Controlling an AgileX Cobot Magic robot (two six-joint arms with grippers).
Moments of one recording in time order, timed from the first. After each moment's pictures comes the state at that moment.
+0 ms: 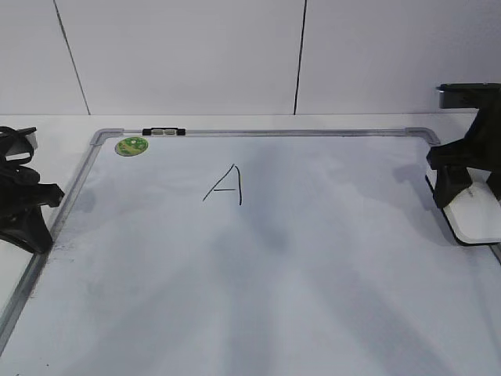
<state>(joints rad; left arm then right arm) -0.04 1.88 -1.10 -0.34 0.84 0.22 0.02 1.87 -1.36 0.01 1.02 -0.09</state>
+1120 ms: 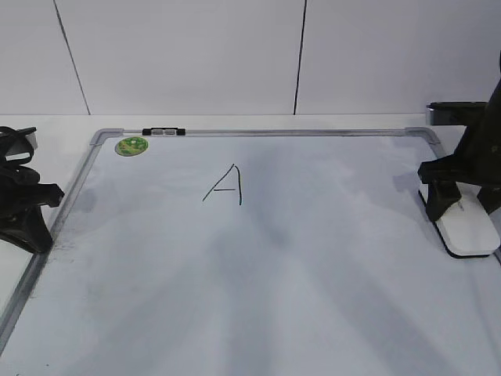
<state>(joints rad) -0.04 1.88 -1.10 -0.34 0.84 0.22 0.02 1.94 -1.36 0.01 0.98 -0.08</state>
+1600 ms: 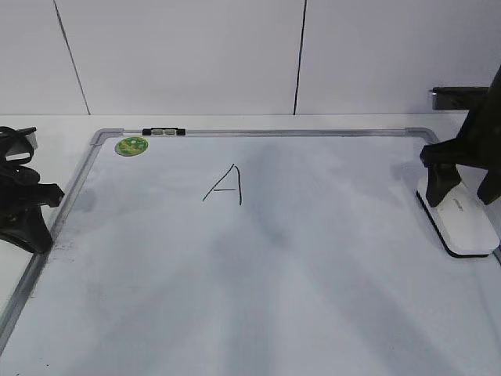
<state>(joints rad) -0.04 1.88 -1.10 -0.34 0.84 0.22 0.02 1.94 -1.43 0.01 1.06 -0.07</state>
